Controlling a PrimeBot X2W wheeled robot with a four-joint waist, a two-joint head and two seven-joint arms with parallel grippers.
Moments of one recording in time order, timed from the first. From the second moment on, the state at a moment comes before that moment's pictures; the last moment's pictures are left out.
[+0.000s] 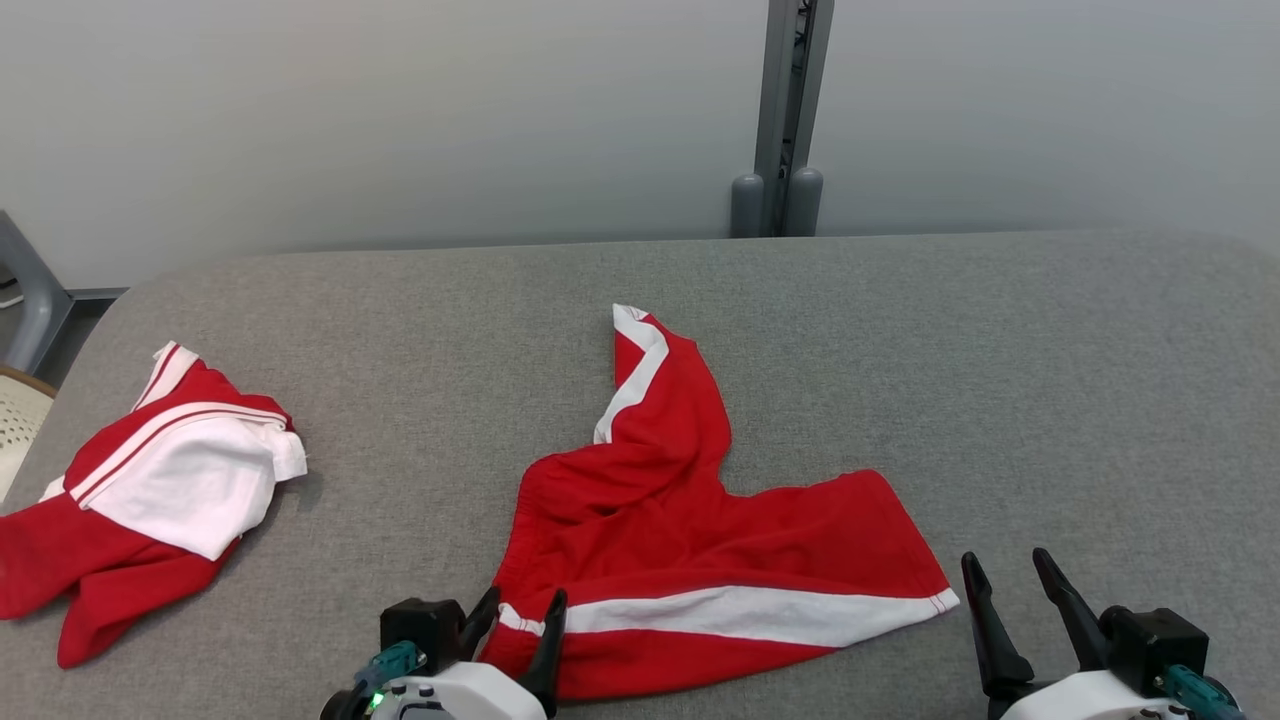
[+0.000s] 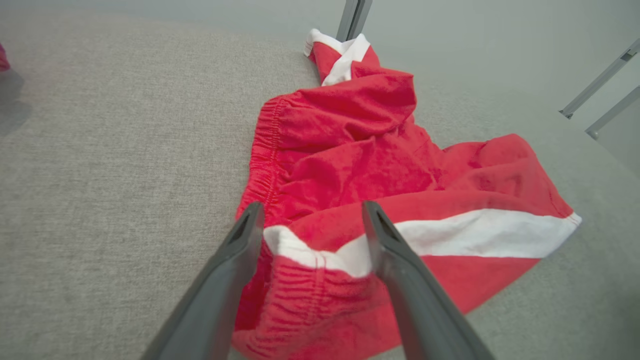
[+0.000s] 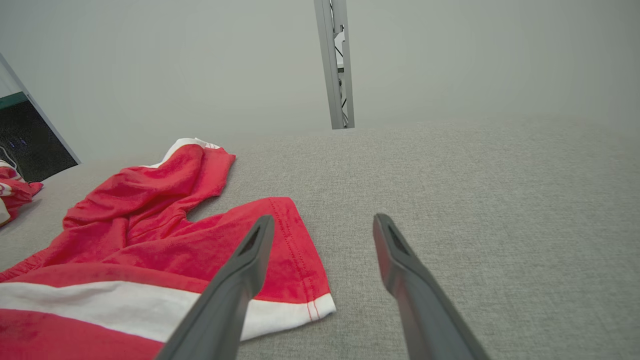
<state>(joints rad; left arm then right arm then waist) -0.11 0.05 -0.42 0.52 -0.49 0.05 -0.12 -0.03 -0.05 0.07 0.40 0.22 0.13 -0.26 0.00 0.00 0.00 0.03</state>
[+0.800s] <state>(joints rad) -0.06 0.18 -0.47 0.13 -0.55 0.11 0.31 -0.04 -0.05 0.07 0.41 0.25 0.13 -0.26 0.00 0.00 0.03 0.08</state>
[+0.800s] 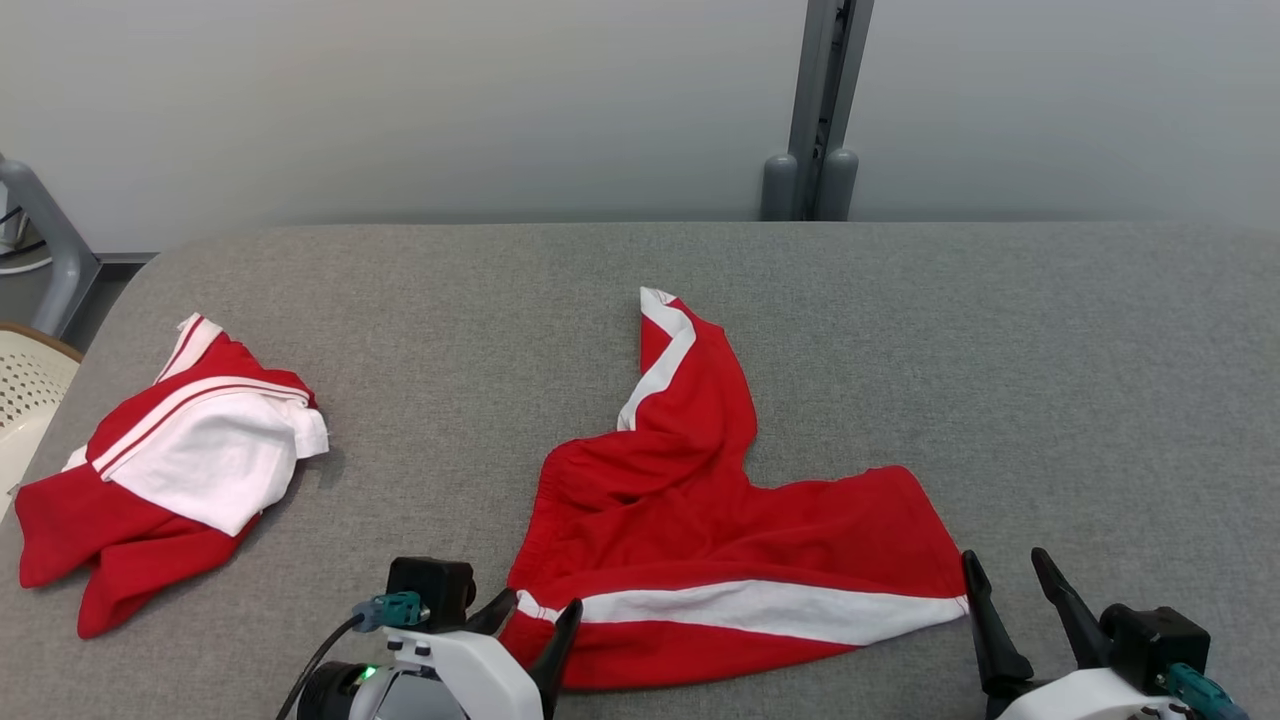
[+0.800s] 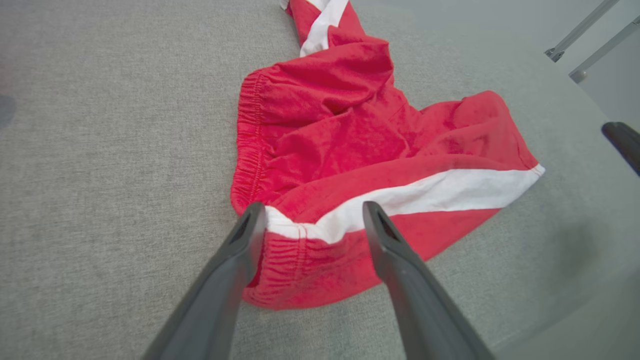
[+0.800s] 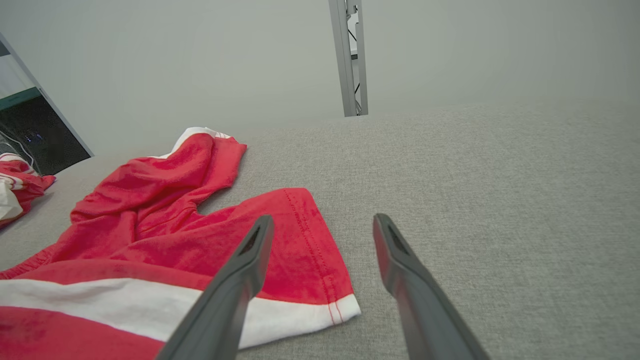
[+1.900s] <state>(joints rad) -0.08 0.14 -0.45 0.25 -0.60 0.11 0.22 -0.05 -0.05 0.07 0.42 0.24 0.13 -0.26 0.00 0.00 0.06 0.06</state>
